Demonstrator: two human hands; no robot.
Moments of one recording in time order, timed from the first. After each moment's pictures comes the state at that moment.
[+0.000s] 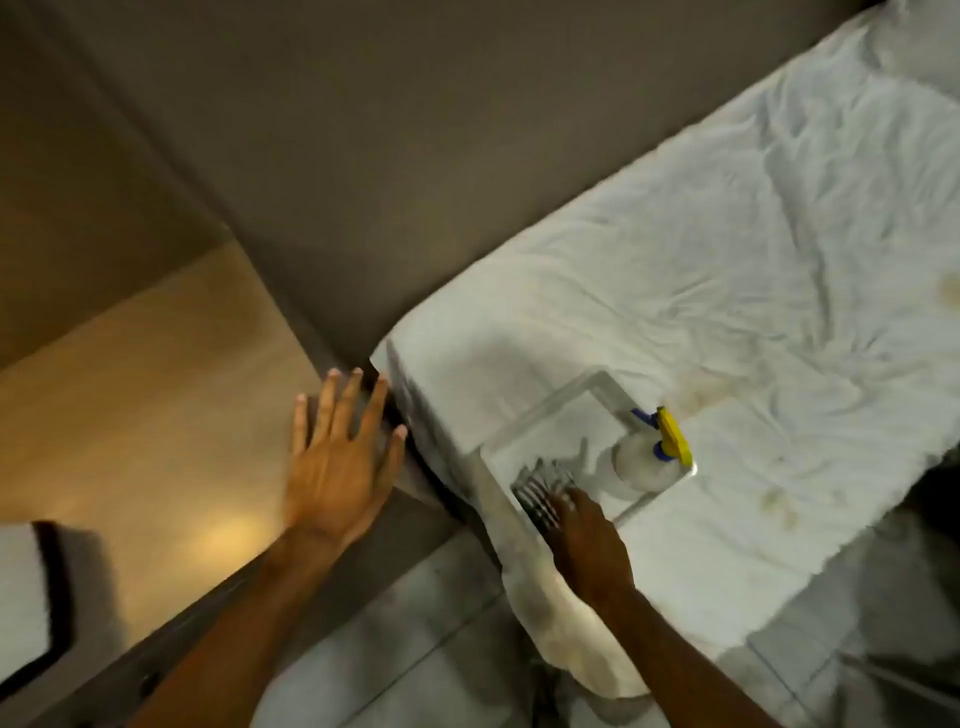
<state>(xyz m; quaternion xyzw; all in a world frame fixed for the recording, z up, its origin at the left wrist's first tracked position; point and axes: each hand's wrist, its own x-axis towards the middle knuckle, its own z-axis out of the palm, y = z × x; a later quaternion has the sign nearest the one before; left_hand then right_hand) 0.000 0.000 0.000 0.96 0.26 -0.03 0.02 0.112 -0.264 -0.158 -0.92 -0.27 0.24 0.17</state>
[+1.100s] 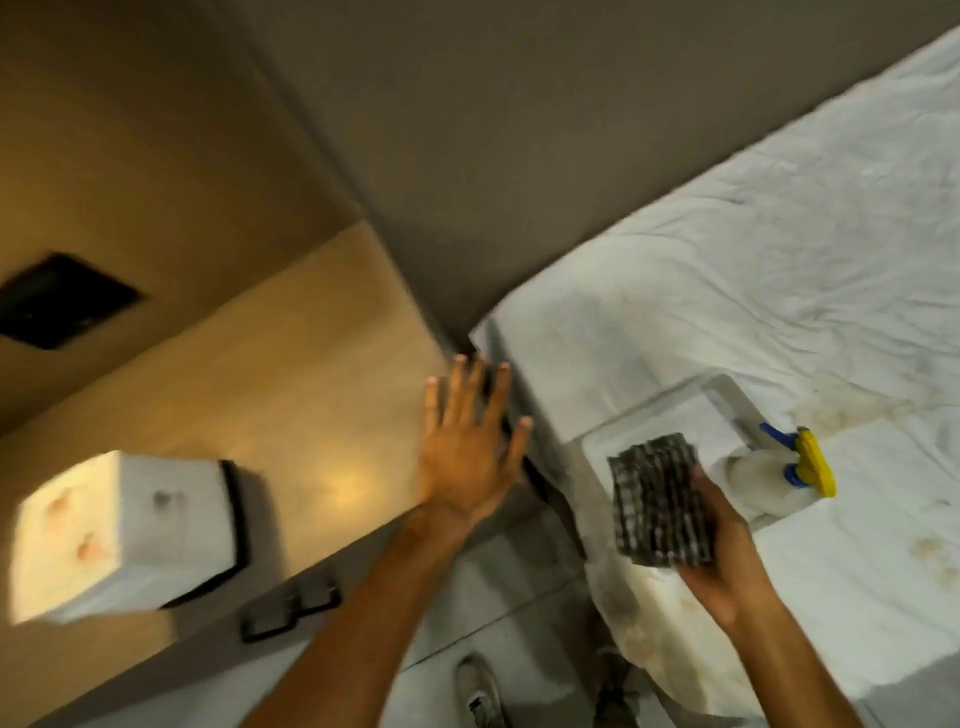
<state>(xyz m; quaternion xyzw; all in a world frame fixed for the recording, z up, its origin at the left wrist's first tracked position) 0.011 0.003 -0.014 0.95 0.30 -0.01 0.02 0.135 -0.240 -0.063 -0.41 0.25 0.48 0.73</state>
